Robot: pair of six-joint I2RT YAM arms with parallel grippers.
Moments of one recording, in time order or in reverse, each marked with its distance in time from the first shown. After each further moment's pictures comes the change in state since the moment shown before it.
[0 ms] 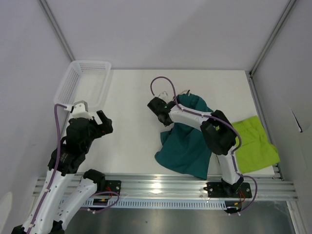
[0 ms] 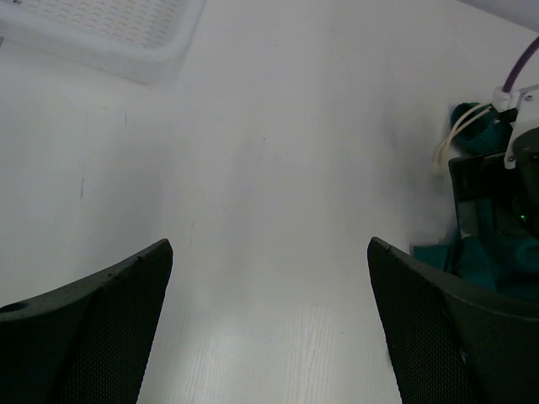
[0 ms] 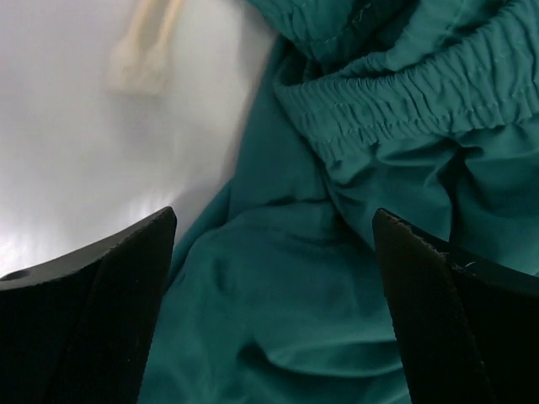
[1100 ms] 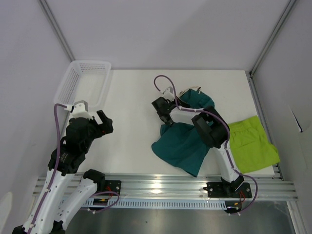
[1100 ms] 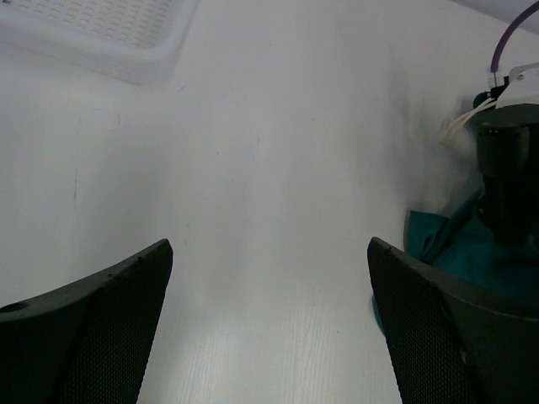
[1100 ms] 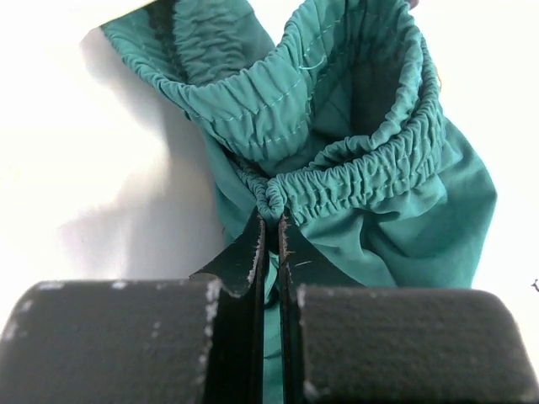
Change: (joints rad) left arm 0.008 0.000 0.000 0.007 0.023 0.002; right arm -0.075 0.211 -0.025 0.415 0.531 -0.216
